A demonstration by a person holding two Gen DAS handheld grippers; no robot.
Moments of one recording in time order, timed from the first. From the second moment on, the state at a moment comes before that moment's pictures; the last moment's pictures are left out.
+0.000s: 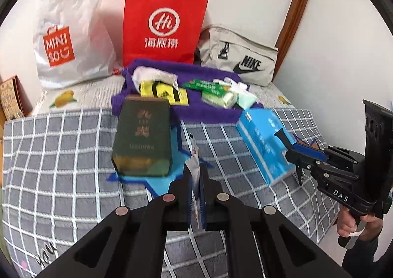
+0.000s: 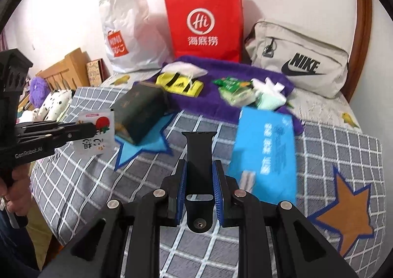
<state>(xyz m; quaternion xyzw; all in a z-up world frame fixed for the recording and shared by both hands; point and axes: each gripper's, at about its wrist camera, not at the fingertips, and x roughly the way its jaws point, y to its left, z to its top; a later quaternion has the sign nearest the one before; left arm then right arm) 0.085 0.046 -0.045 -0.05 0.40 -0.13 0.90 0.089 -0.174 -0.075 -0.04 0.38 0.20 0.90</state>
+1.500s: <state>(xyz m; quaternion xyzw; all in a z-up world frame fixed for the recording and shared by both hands) 0.303 0.014 -0.021 -0.04 0.40 -0.12 0.91 0.311 -0.182 -0.027 -0.02 0.34 0.18 0.92</state>
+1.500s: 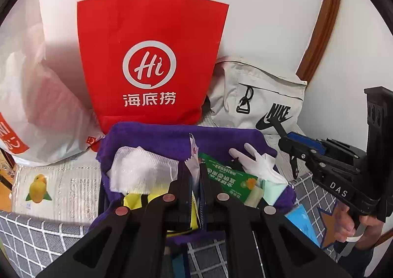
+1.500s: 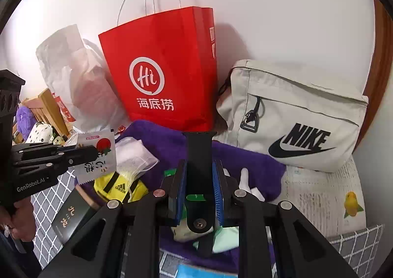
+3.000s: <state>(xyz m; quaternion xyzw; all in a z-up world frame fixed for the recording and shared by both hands) 0.335 -0.003 -0.074 -0.07 0.47 -0.18 0.86 0.364 -0.191 -0.107 -0.03 0.48 0.17 0.86</state>
